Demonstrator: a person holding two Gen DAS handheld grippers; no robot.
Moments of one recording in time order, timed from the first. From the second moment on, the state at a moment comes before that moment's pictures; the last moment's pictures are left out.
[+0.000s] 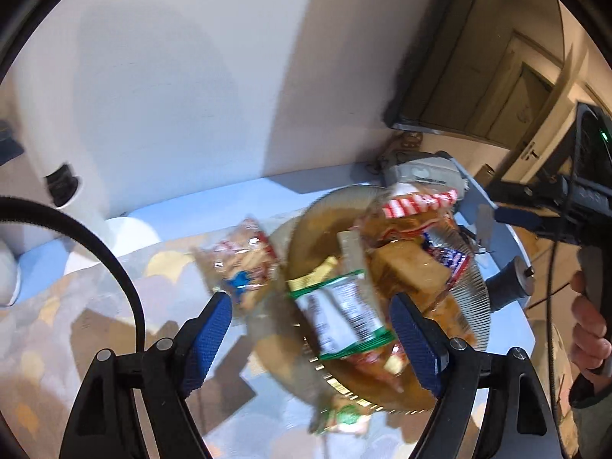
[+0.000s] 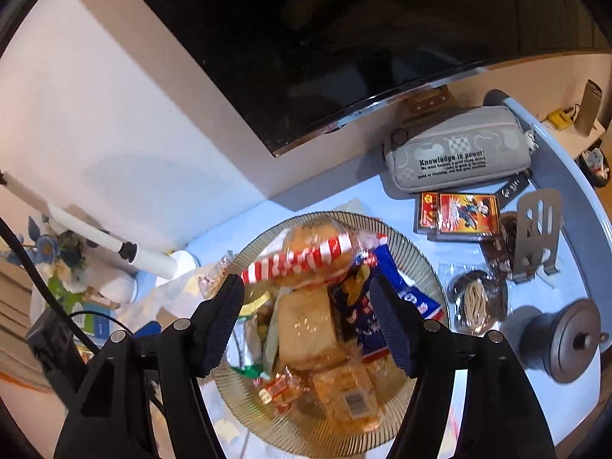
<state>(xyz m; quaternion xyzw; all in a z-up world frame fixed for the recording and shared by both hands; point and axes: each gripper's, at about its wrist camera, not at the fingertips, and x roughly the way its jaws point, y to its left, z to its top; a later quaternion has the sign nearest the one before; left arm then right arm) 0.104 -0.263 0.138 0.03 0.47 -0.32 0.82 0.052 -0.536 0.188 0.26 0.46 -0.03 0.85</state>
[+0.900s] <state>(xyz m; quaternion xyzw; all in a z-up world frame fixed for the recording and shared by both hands) 0.134 -0.219 0.113 0.09 0.49 -0.37 0.79 -0.056 -0.382 0.165 0.27 0.45 0.02 0.85</state>
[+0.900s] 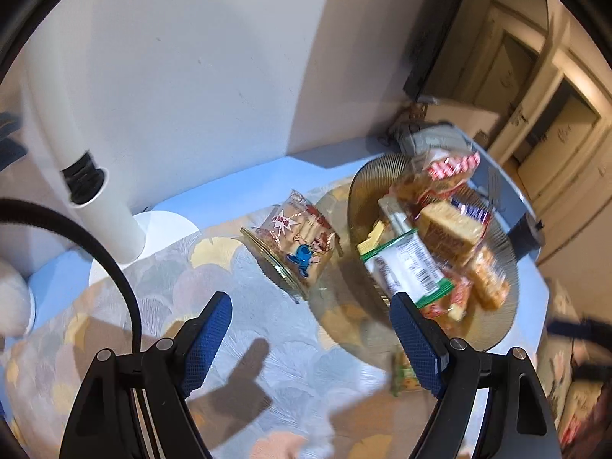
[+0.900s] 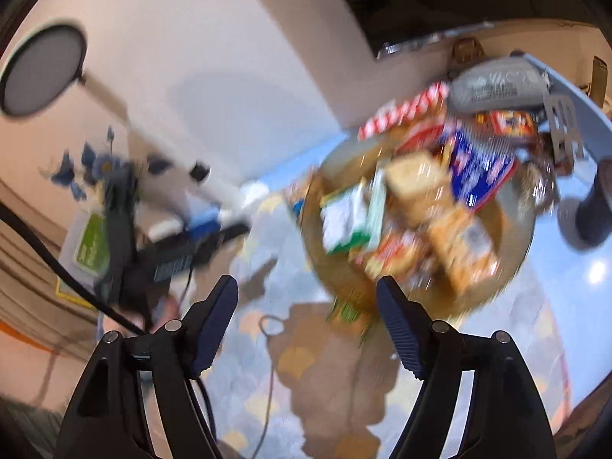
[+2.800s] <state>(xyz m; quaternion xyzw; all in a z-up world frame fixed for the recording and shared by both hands) 0.204 -0.295 0.025 0.21 0.47 -0.50 0.70 -0.034 -0.337 0.034 0.20 0.54 -0.18 0.80</state>
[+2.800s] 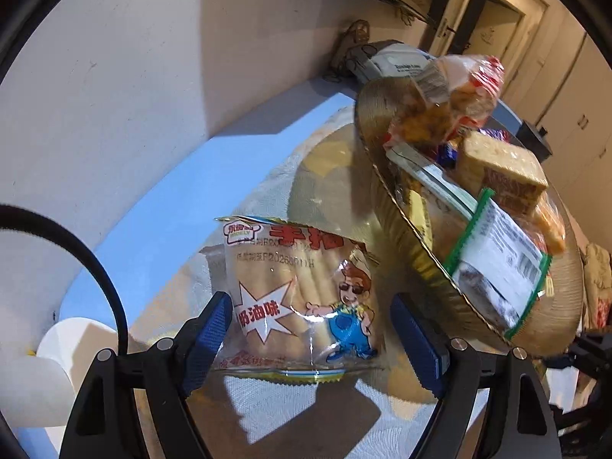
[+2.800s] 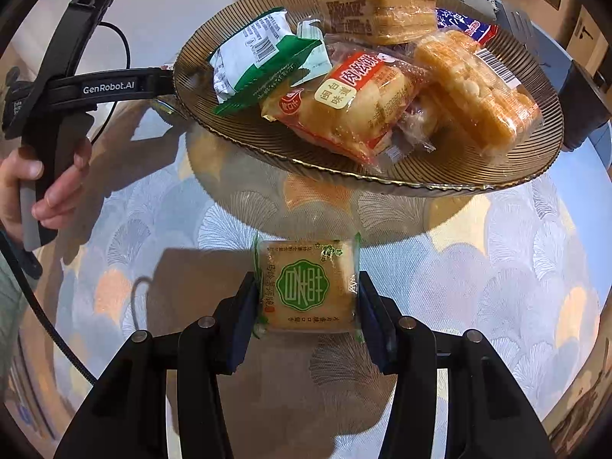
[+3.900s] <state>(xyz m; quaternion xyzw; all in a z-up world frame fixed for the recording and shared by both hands) 0.124 -0.161 0.109 0.04 0.48 -0.44 0.76 -0.045 -0.300 0.050 0.21 0.58 -0.02 0.79</state>
